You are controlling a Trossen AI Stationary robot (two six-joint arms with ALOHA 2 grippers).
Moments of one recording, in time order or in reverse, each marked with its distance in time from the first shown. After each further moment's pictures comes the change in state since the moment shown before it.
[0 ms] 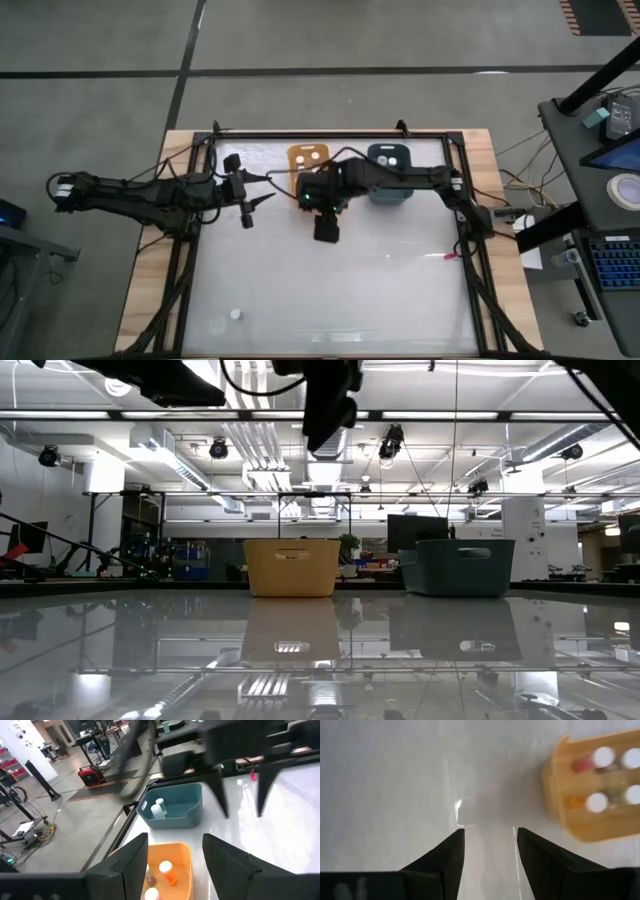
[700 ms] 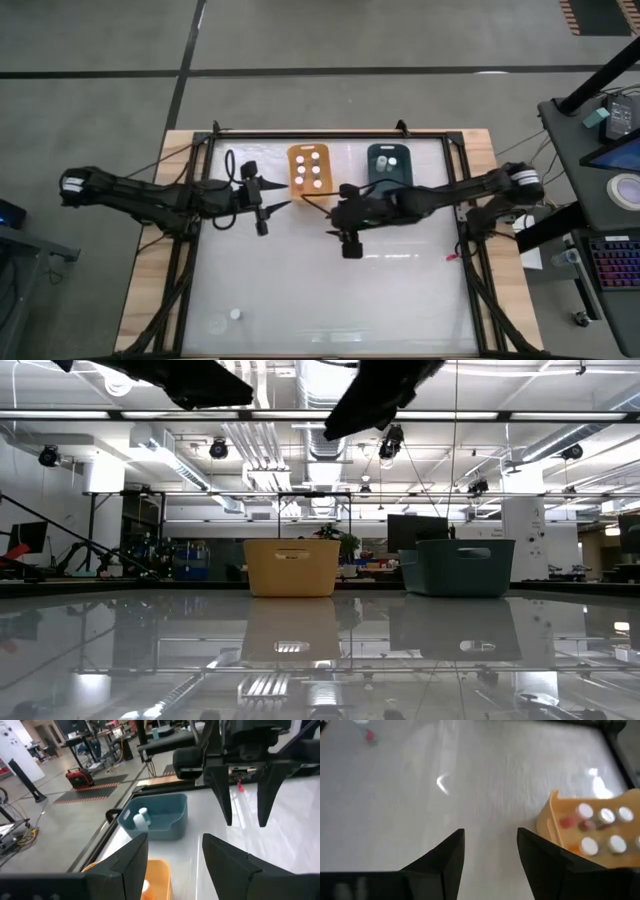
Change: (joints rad) left arm -0.040 0.178 0.016 0.183 0.014 -0.052; right arm 0.136 -0.534 -0.998 0.950 0.187 -0.114
